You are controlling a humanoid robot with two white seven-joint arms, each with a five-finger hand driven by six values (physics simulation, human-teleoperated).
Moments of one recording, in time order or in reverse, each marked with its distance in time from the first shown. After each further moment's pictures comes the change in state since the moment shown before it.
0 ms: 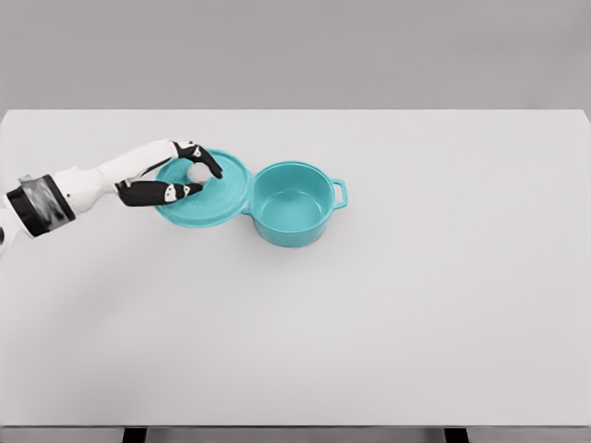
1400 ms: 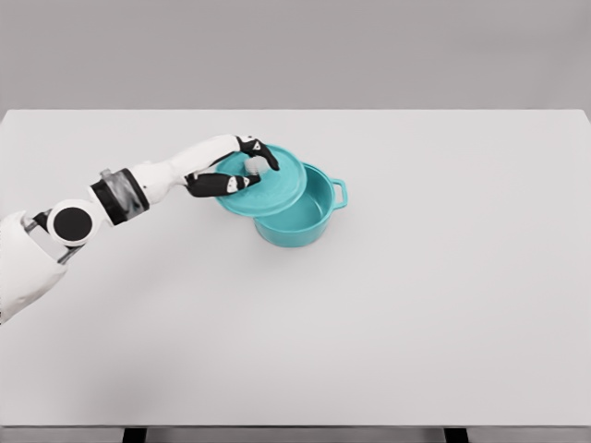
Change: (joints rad) left arm -0.037 -0.279 0.001 0.172 -0.114 0.023 0.001; right arm 0.000 0.000 0.000 0.000 0.000 0.000 0.000
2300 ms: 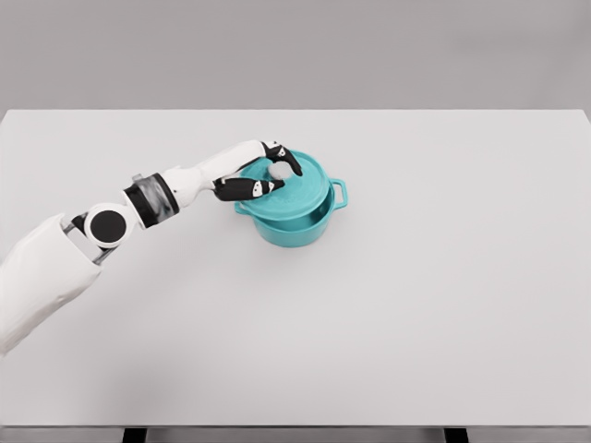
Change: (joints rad) left arm 0.000 -0.110 0.000 0.081 -0.049 -0.002 0.001; right arm 0.000 0.000 0.000 0.000 0.000 0.000 0.000
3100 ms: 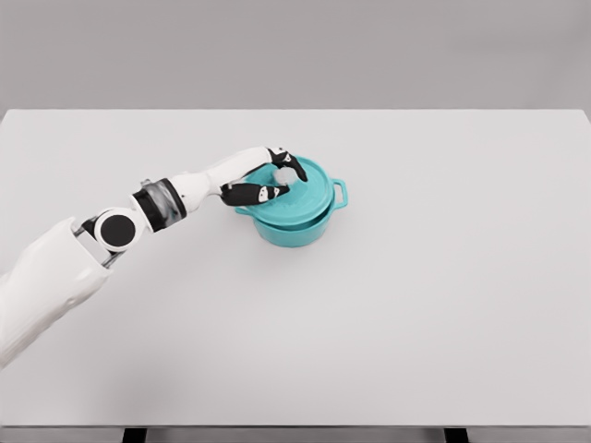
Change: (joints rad) left arm 0.011 -0.029 -0.001 0.026 -0.026 -0.003 0.002; right arm 0.000 0.000 0.000 0.000 0.000 0.000 0.000
